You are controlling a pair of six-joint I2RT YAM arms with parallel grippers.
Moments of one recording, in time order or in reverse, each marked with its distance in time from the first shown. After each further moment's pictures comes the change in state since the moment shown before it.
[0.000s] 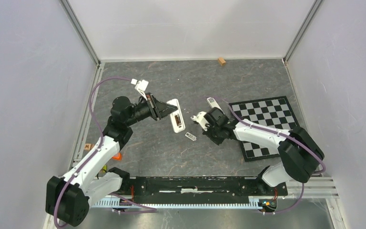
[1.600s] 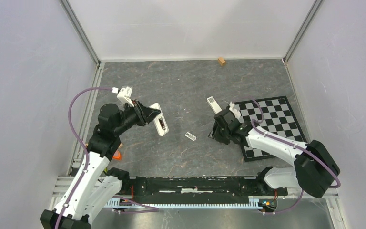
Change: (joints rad) left arm 0.095 -0.266 0.039 -0.507 -0.267 0.140; right arm -0.031 -0.177 -0.096 0.097 0.137 1.129
